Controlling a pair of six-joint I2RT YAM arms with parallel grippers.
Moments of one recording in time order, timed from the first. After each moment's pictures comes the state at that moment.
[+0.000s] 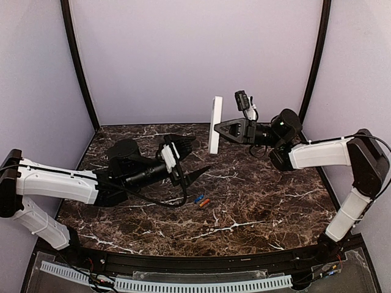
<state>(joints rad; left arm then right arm) -1.04 1.41 0.78 0.68 0.04 0.49 0.61 1.65 0.94 1.15 -1.00 1.02</state>
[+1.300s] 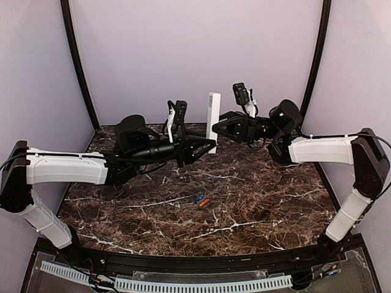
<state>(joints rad) -0.92 1.52 0.99 0.60 0.42 -0.31 0.63 1.64 1.04 1.09 -1.13 0.81</state>
